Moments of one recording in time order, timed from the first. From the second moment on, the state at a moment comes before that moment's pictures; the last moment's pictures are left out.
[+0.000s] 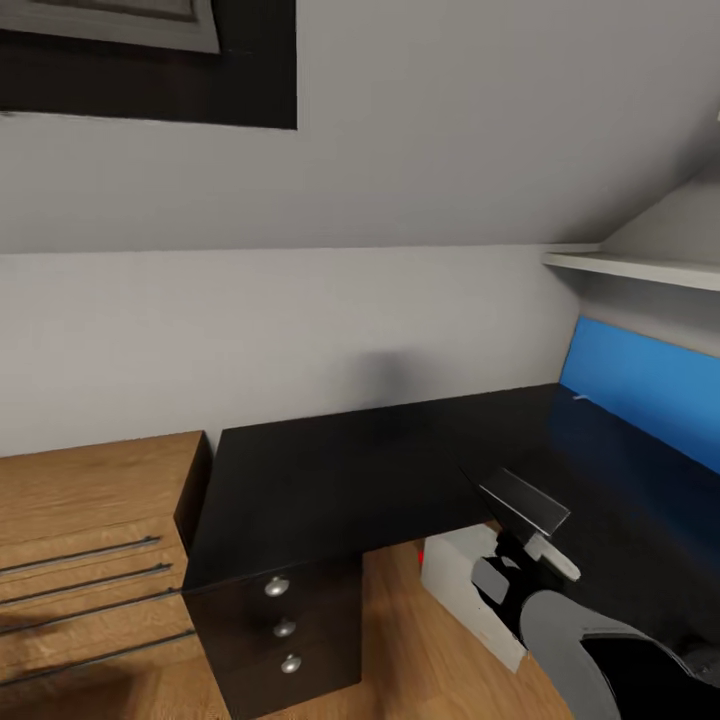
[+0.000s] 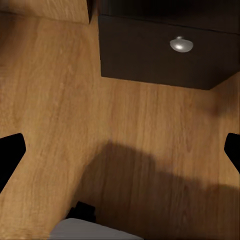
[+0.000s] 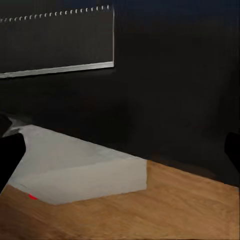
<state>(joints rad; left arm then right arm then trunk) -0.08 0.34 -1.04 -0.92 1.23 -0.29 0.56 -0.84 0.03 -0.01 -0.07 -0.54 -0.44 -0.63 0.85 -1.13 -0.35</state>
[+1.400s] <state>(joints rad) -0.08 0.24 -1.04 -0.79 1.22 -0.29 0.56 -0.51 0.10 -0.01 0.02 -0.16 -0.63 -0.44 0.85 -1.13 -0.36</state>
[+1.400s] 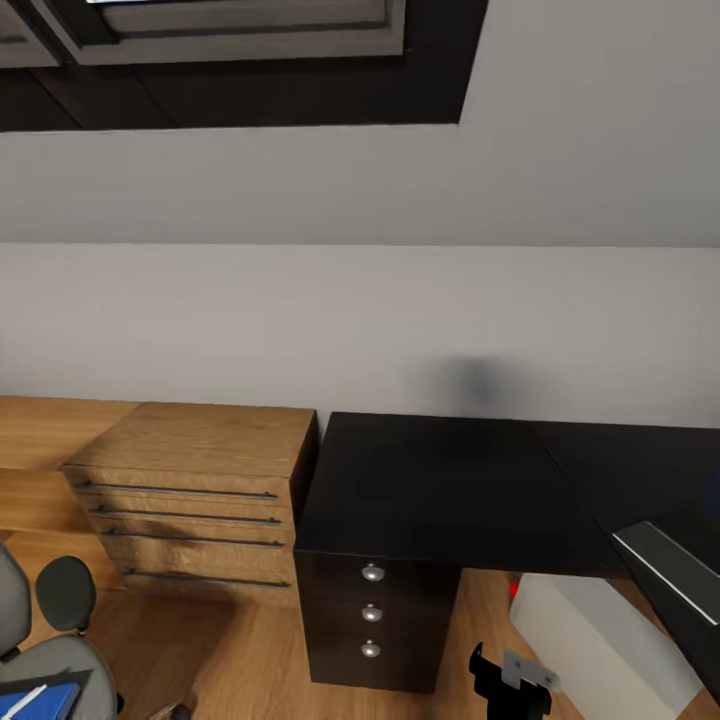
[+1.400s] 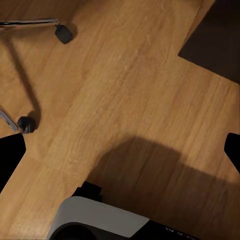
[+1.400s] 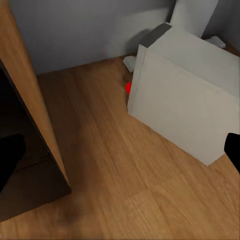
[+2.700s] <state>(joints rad) -0.08 0.56 -1.01 -1.44 1.23 -0.42 0.65 -0.48 0.06 -0.01 0.02 -0.16 -0.65 -0.28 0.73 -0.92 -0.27</state>
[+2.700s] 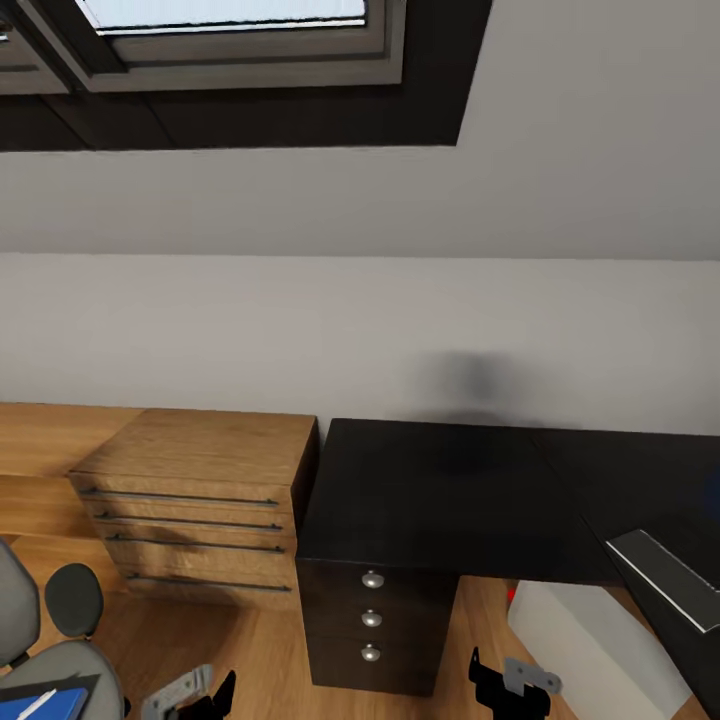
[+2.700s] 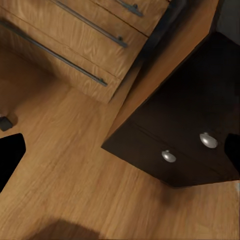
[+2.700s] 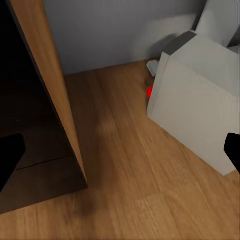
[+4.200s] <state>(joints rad) -0.19 0.25 -0.71 -1.62 1.07 0.18 0.88 -0.63 -0.24 -0.21 -0.63 -0.33 0.20 -0.38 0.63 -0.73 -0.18</state>
